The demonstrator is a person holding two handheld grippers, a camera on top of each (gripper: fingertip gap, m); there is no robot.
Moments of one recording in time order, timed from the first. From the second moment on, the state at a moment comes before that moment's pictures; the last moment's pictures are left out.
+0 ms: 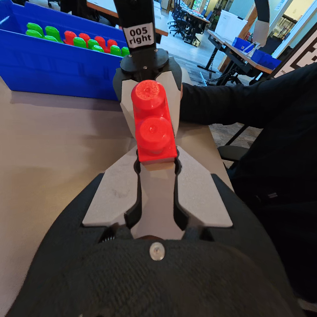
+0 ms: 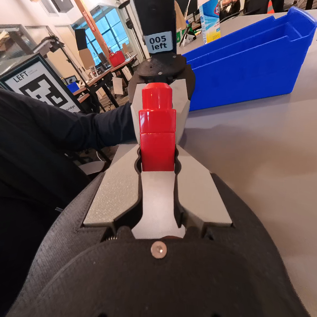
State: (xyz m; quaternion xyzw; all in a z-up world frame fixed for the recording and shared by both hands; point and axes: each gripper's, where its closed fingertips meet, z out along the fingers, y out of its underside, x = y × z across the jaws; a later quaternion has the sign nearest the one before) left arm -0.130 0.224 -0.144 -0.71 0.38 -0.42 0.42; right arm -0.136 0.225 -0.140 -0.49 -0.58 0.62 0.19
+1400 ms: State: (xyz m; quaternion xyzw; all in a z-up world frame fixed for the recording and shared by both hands) left arm -0.134 0.237 -0.123 -0.69 0.32 -0.45 0.47; right arm -0.138 0.240 -0.117 -0.49 -0.50 0.67 0.22
